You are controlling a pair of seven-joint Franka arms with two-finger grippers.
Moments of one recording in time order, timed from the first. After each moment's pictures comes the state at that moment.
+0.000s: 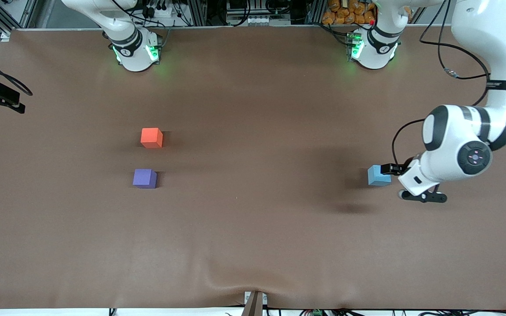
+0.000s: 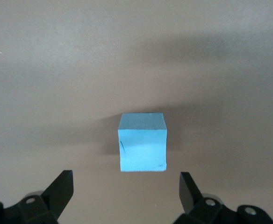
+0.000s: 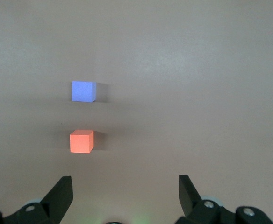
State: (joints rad) left arm -0.06 0.39 -0.05 -1.88 0.02 2.10 -0.02; right arm 0.01 0.01 -0.09 -1.50 -0.01 1.45 -0.16
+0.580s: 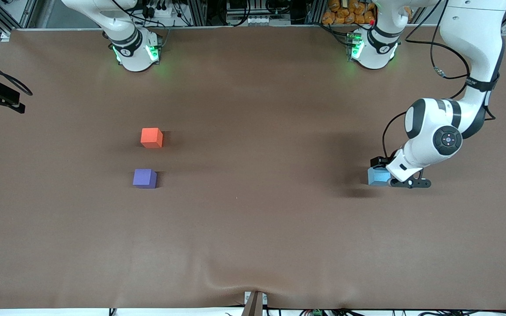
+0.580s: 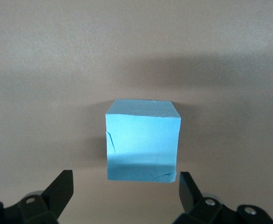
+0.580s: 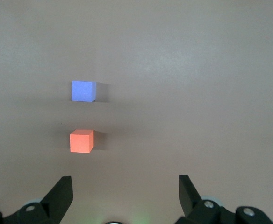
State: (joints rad) left arm -0.06 0.36 -0.05 -2.12 0.02 2.37 -0.08; right arm 0.01 0.01 -0.09 -1.50 -0.01 1.45 -0.16
